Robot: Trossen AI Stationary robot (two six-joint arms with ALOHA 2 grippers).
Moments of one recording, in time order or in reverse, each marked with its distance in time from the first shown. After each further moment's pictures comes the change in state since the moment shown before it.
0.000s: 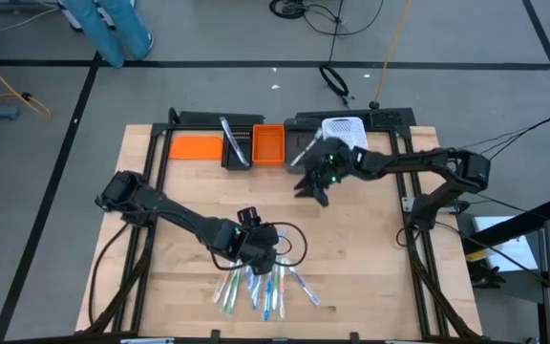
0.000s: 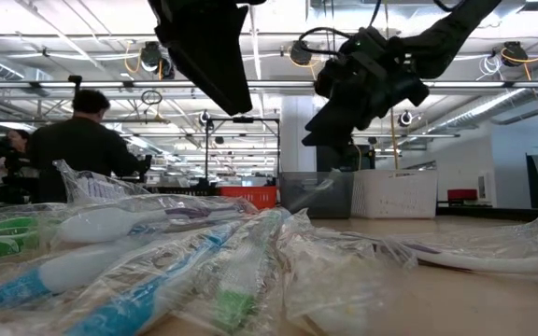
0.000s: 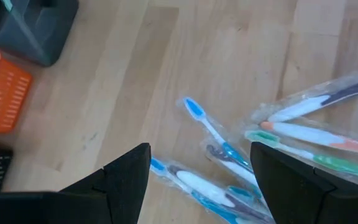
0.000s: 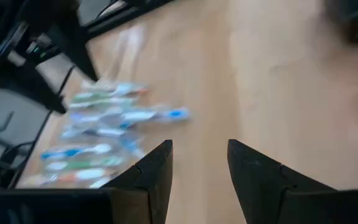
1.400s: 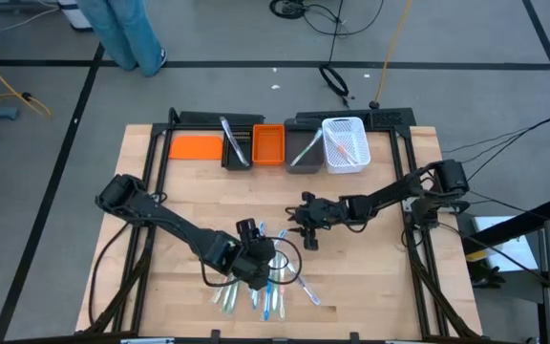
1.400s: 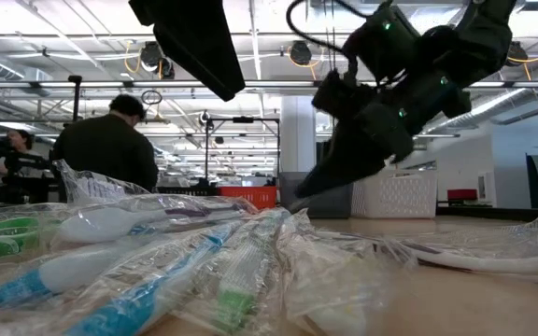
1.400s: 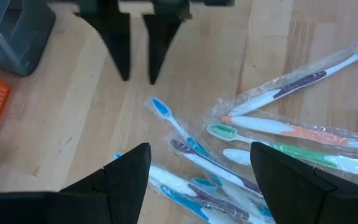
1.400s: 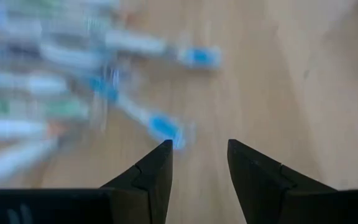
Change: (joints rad) left arm -0.084 0.000 0.000 0.033 -0.018 -0.021; right arm 0.448 0.201 -0.094 0.262 0.634 -0.081
